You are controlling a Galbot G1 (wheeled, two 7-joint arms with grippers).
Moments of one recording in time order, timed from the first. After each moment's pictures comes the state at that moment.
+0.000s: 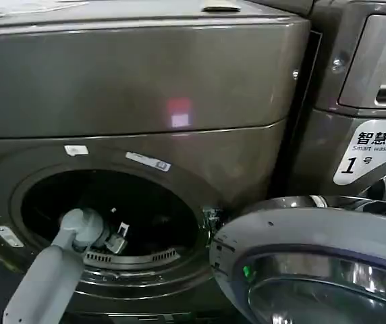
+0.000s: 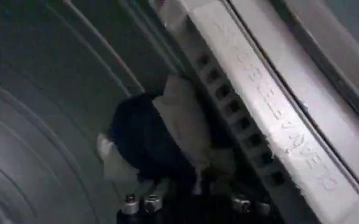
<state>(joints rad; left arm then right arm) 0.68 -1.04 -0.22 -1.58 0.91 -0.26 1.35 -1.59 1.30 2.21 1.87 0.44 -0.11 0.04</state>
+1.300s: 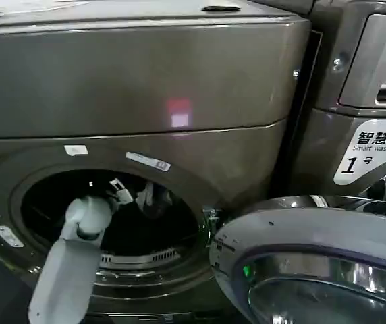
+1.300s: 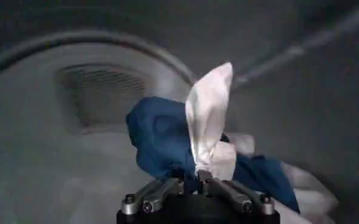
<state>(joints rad) 0.67 -1.27 -0.39 -1.62 0.70 0.14 0.59 -1.58 1.32 2.19 1.91 0.45 -0.11 0.04</state>
